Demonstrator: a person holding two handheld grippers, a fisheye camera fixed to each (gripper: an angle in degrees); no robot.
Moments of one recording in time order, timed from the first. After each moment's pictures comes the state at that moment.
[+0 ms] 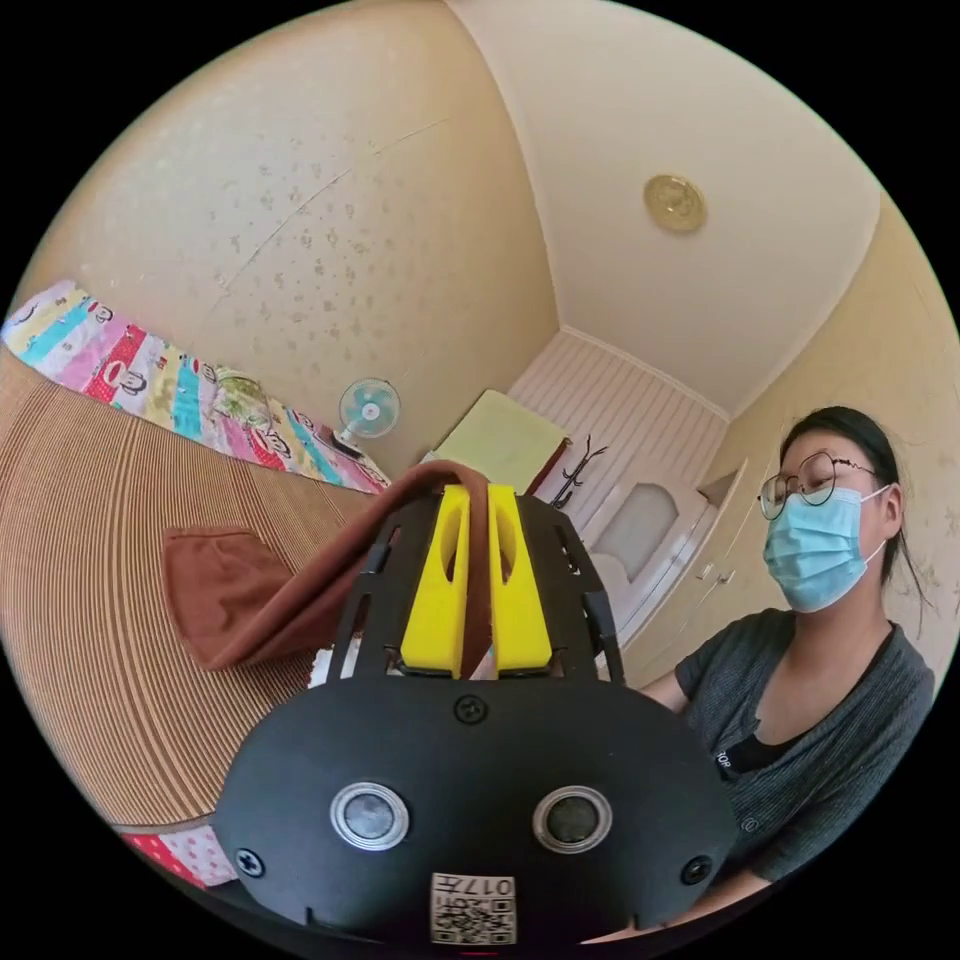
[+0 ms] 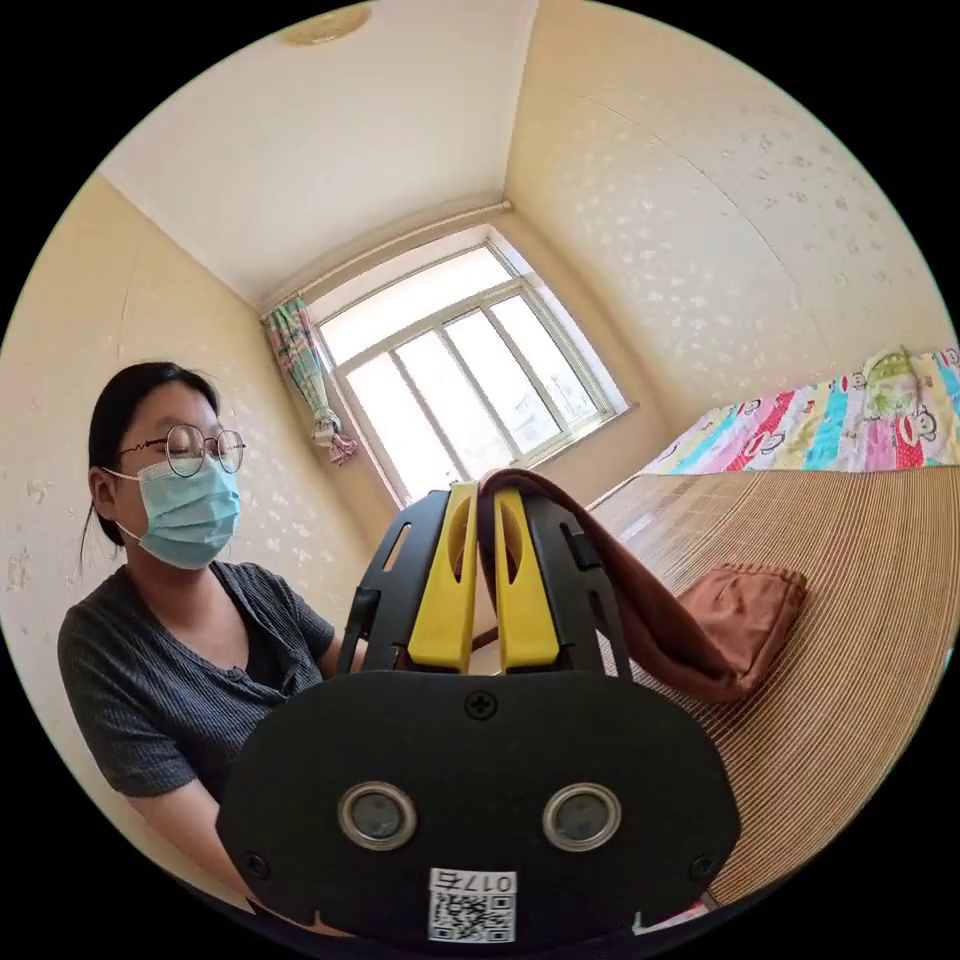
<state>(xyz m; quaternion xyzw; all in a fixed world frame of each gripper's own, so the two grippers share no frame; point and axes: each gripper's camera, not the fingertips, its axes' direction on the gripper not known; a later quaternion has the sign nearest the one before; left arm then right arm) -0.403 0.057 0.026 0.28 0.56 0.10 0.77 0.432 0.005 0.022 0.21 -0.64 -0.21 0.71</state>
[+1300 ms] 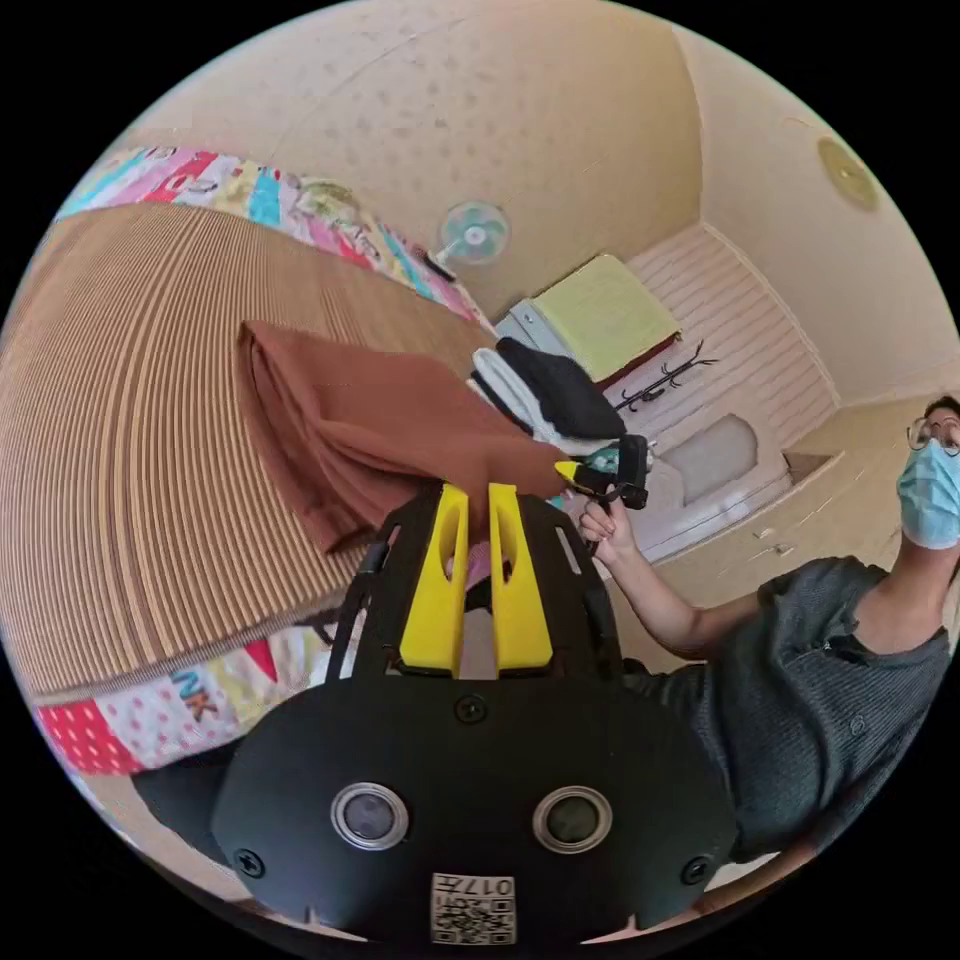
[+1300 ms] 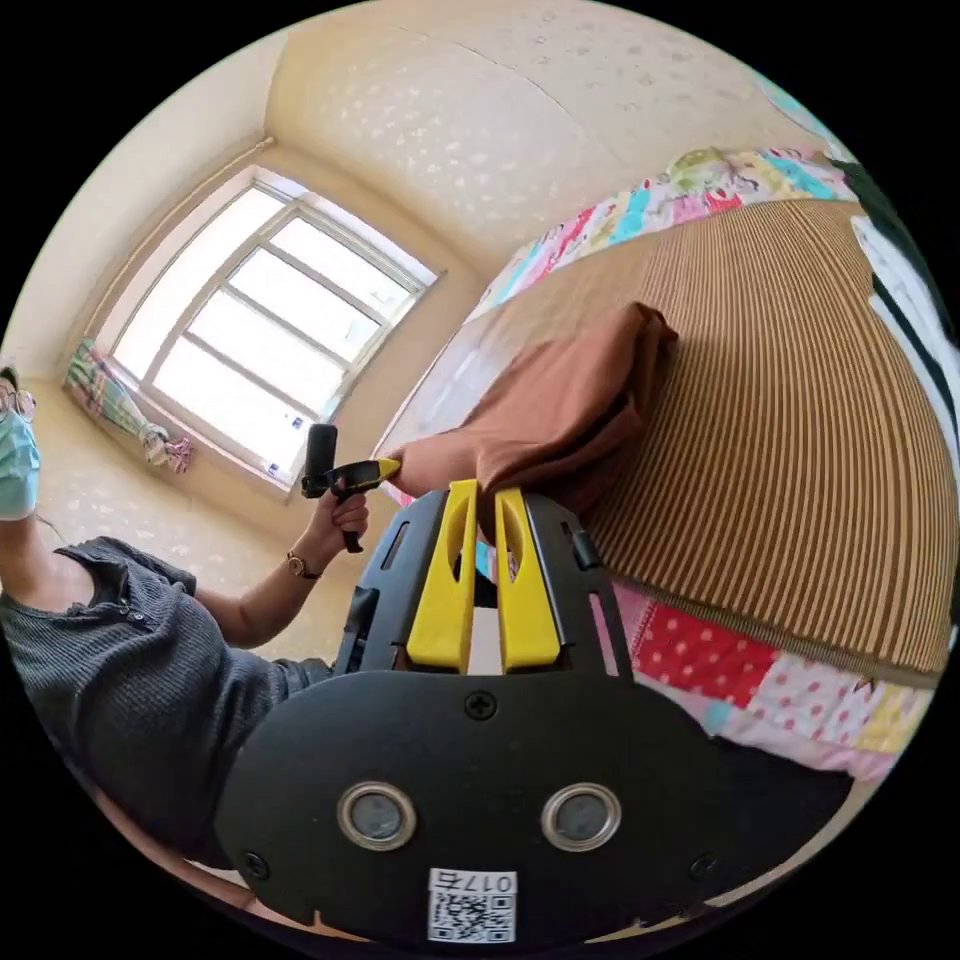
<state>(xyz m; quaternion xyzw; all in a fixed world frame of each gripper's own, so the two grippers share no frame) -0.299 0.093 0.246 -0.09 0.45 0.04 0.89 0.344 0.084 0.312 -0.14 -0.44 -0.02 0.89</state>
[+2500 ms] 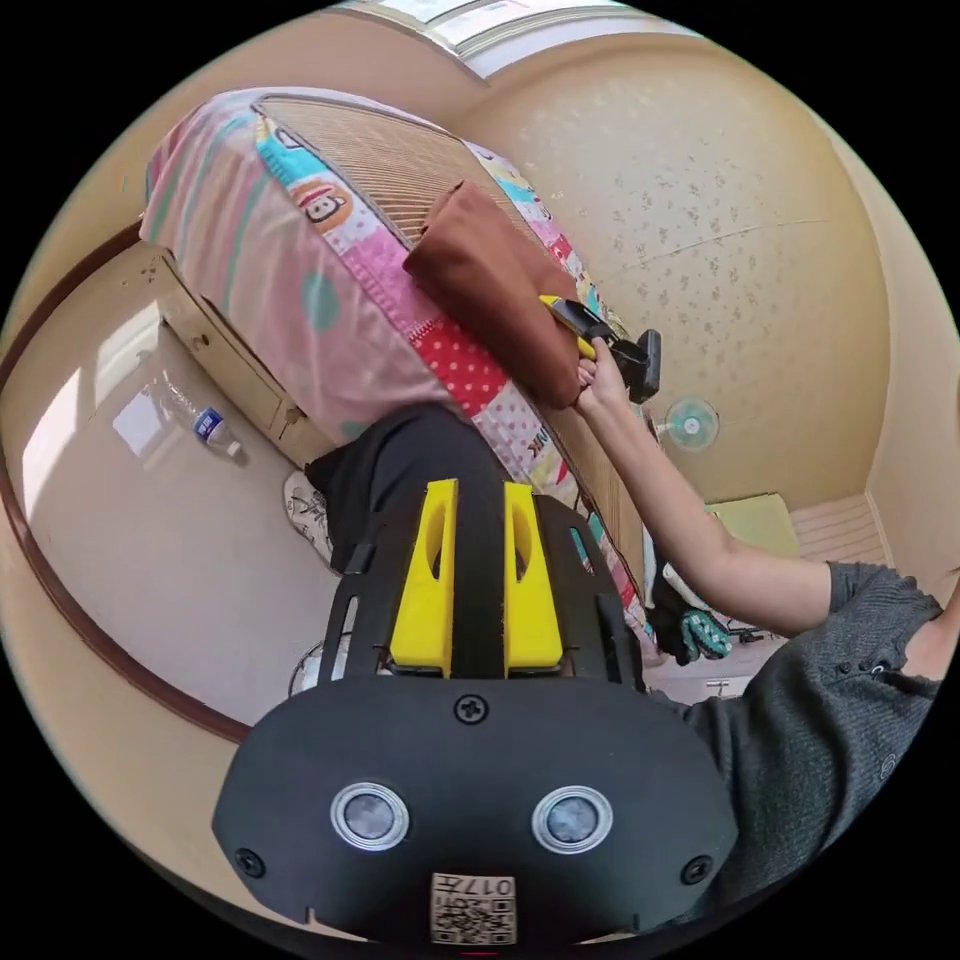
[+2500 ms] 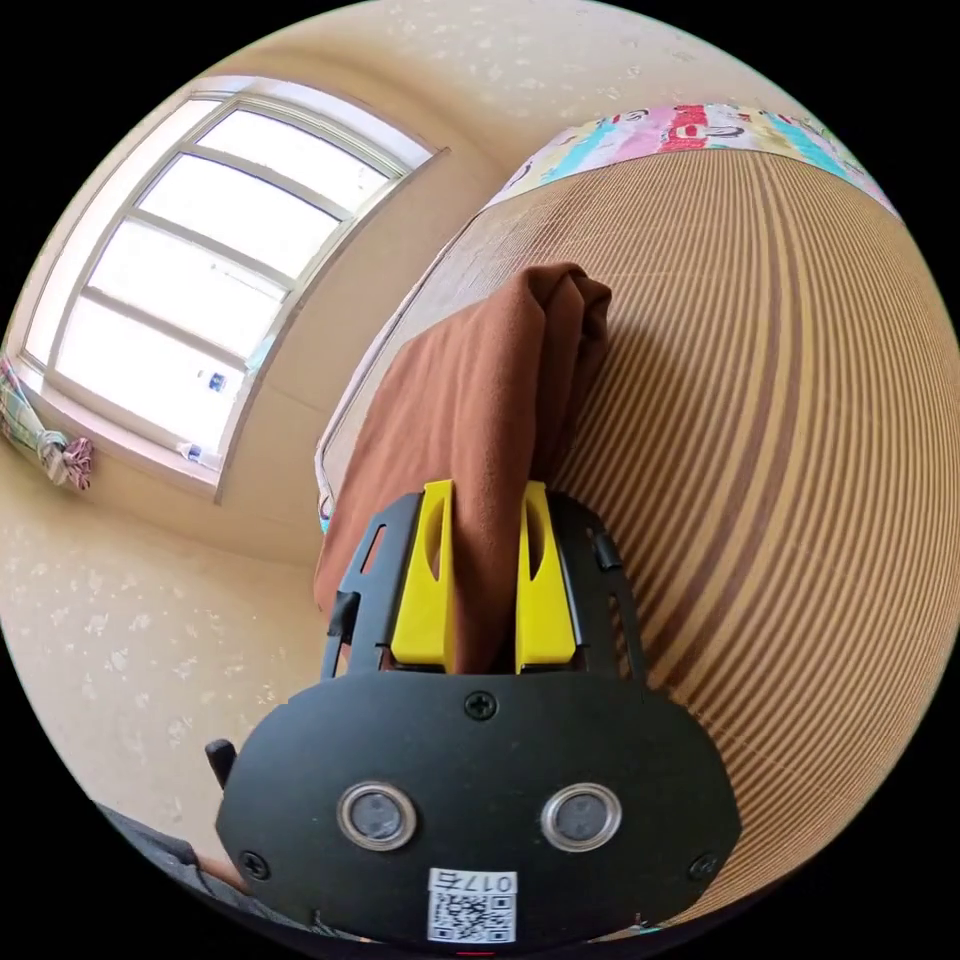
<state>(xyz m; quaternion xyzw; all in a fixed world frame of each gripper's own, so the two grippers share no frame) -0.528 0.342 0.166 0.02 0.29 -0.34 0.89 -0.300 -0.137 0.465 -0.18 -0.44 -0.12 0.87</state>
